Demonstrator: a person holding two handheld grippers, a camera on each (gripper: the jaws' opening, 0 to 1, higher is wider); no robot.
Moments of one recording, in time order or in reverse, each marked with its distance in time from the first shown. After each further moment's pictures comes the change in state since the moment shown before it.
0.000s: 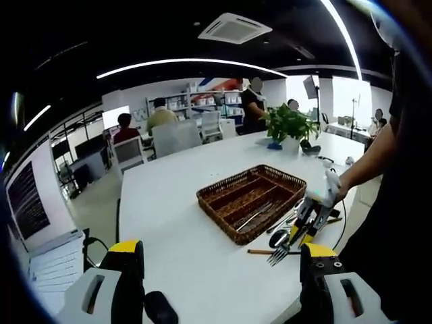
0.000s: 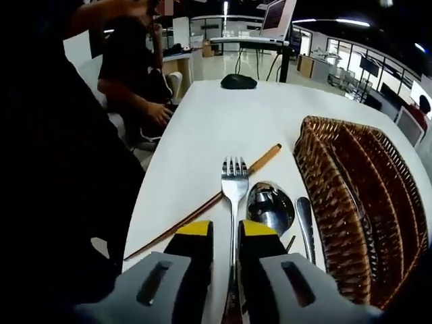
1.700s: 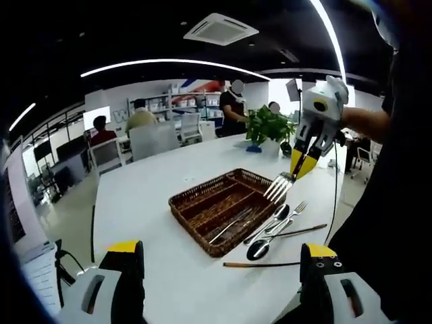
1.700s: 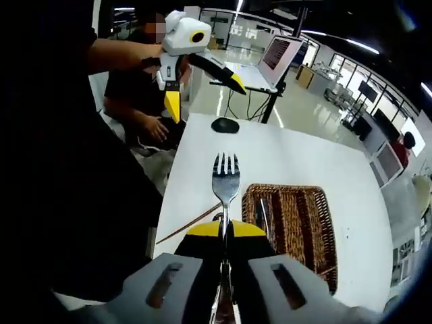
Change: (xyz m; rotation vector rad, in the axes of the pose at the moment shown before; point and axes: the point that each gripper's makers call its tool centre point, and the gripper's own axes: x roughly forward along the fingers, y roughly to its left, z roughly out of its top) left arm 0.035 -0.039 0.013 0.012 -0.015 -0.133; right arm -0.173 -0.022 0.127 -0.142 0.083 -0.107
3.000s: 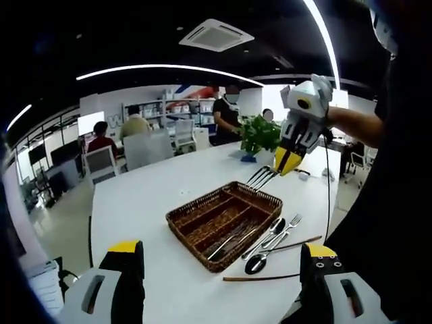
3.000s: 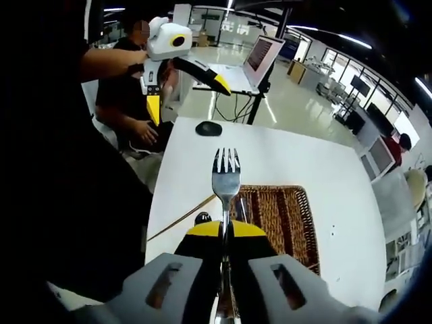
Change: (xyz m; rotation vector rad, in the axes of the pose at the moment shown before) left arm -0.001 0.006 0.039 0.006 -0.039 -0.038; right arm -0.018 -0.045 0.006 0.038 0.023 -0.031
